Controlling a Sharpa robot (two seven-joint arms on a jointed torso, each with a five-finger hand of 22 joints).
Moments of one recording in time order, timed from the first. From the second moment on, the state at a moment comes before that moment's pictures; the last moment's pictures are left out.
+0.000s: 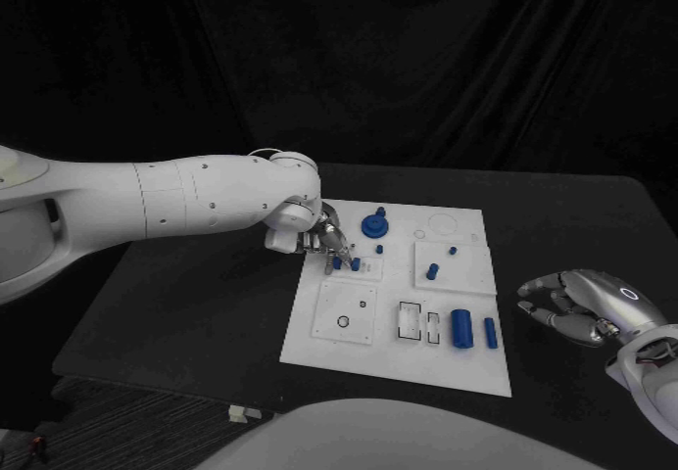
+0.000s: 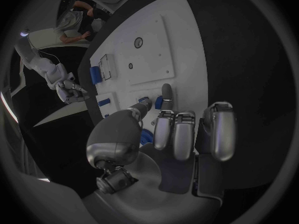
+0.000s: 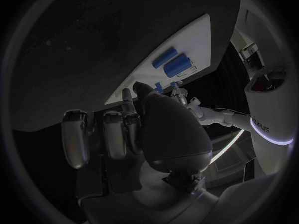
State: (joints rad) left arm 1.33 -0.81 -0.21 1.41 -0.85 0.39 -0.70; left_hand 0.79 0.05 0.37 0.09 0.09 1.03 0.07 0.08 0.98 1.46 0.00 1.49 1.31 1.47 -0.05 1.58 1.31 0.02 1.47 0.06 1.39 1.31; right arm 1.14 -1.05 -0.25 1.71 -1.59 -0.49 -0.15; right_hand 1.38 0.00 0.20 0.15 0.36 0.93 0.12 0.07 0.36 1.47 0.03 1.57 1.31 1.47 -0.02 1.57 1.31 0.01 1.47 0.10 1.52 1.31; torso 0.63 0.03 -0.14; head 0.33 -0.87
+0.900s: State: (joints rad) left arm 1.33 -0.81 -0.21 1.41 -0.85 0.39 -0.69; left_hand 0.83 0.09 0.30 0.14 0.19 0.96 0.06 0.19 1.18 1.46 0.00 1.49 1.31 1.47 -0.05 1.58 1.31 0.02 1.47 0.06 1.39 1.31; right arm 1.14 -1.05 -0.25 1.71 -1.59 -0.49 -0.15; right_hand 1.38 0.00 0.20 0.15 0.36 0.93 0.12 0.07 0.36 1.47 0.03 1.57 1.31 1.47 -0.02 1.57 1.31 0.01 1.47 0.10 1.52 1.31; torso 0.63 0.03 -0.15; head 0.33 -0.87
